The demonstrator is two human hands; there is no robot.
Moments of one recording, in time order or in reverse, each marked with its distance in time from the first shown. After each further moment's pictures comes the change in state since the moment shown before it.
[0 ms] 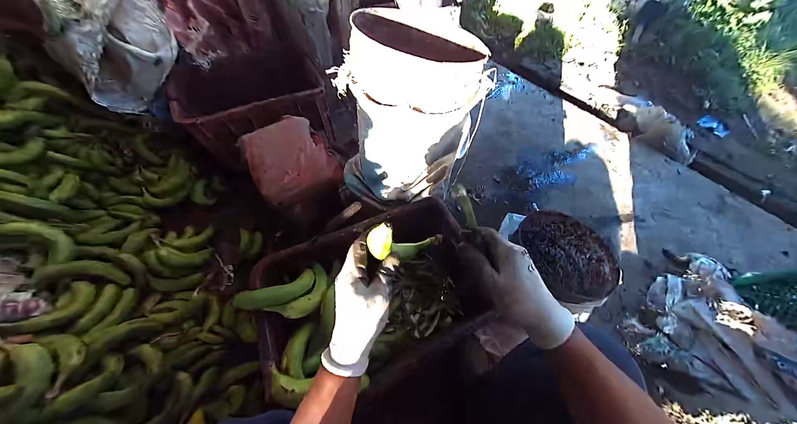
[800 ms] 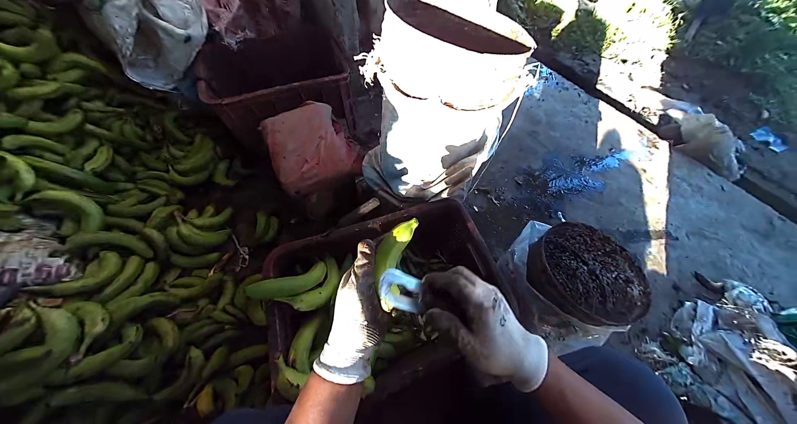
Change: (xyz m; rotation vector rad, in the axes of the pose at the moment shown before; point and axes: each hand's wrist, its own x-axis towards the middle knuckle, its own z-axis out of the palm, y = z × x) left_hand 0.007 0.011 -0.012 -0.680 0.128 -0.545; right_hand -0.008 0.010 0.060 0.025 -0.184 -0.467
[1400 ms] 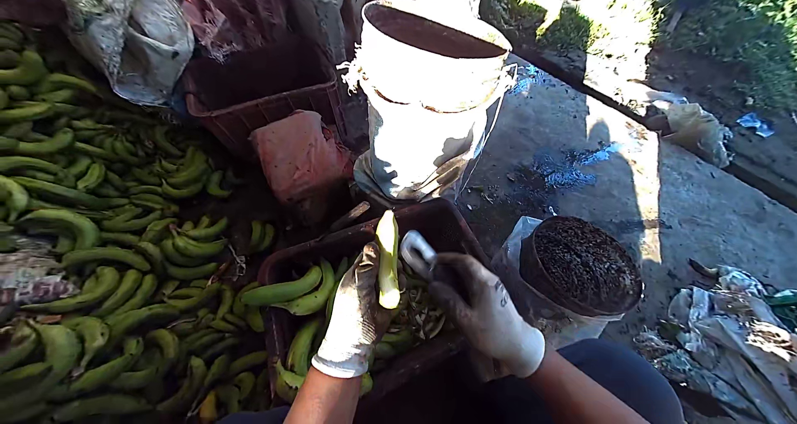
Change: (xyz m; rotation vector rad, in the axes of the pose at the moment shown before) left_hand 0.006 -0.008 0.005 -0.023 -0.087 -0.088; right_hand -0.001 0.004 -0.011 0.105 0.122 0.247
